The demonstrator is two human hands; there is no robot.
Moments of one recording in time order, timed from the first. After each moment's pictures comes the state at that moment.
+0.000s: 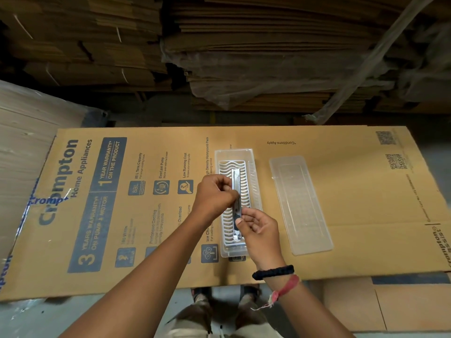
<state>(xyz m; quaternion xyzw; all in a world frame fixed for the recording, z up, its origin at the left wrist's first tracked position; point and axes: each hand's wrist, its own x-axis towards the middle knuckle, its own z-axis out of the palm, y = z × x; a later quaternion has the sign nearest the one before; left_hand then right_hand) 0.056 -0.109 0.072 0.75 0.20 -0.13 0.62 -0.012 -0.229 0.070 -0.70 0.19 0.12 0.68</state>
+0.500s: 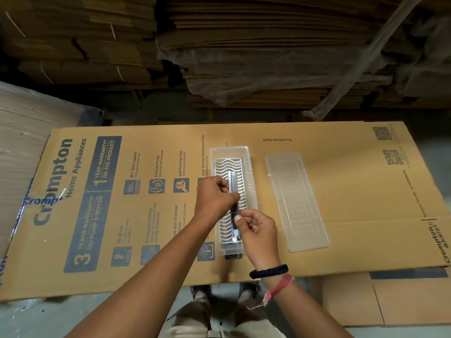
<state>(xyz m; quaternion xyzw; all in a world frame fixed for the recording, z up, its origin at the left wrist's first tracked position) 0.050 -0.127 0.072 0.80 0.22 -0.11 0.55 -0.016 -0.237 0.067 -0.76 0.20 0.10 0.61</state>
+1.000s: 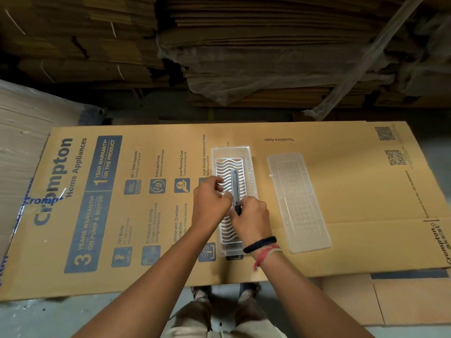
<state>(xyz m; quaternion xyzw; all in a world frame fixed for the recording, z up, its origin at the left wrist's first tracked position) 0.043 -0.119 0.055 0.84 0.20 -0.05 0.51 0.025 -0.222 0.055 -0.94 0.09 0.13 0.31</state>
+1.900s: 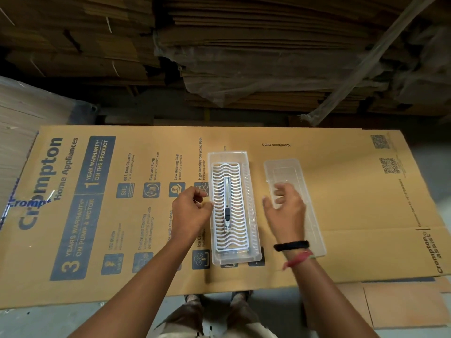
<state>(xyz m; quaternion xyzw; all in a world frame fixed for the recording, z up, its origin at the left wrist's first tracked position) 0.033 -0.088 0.038 0.83 0.22 -0.04 0.50 0.049 -0.287 0.062 -0.90 0.15 -0.03 0.40</state>
